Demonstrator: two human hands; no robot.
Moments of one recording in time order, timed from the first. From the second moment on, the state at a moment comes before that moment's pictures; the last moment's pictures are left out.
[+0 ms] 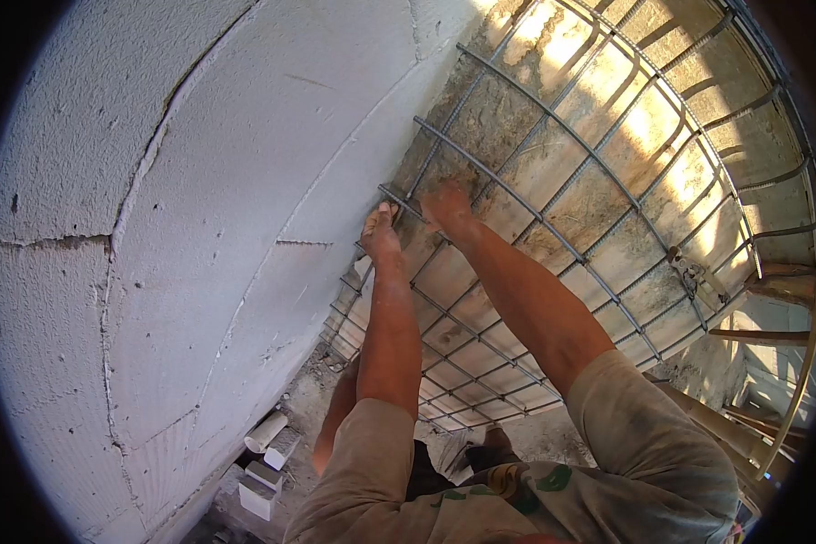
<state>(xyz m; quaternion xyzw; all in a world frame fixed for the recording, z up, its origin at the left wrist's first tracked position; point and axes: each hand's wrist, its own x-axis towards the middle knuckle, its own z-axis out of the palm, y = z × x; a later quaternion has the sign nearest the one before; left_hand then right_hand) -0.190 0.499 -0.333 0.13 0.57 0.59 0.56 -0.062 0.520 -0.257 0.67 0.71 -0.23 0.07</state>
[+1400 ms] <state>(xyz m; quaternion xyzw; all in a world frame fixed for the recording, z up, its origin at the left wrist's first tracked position) -0.229 0.517 -0.274 0.30 0.56 0.19 0.75 -0.153 0.414 -0.276 0.71 0.55 -0.36 -0.25</state>
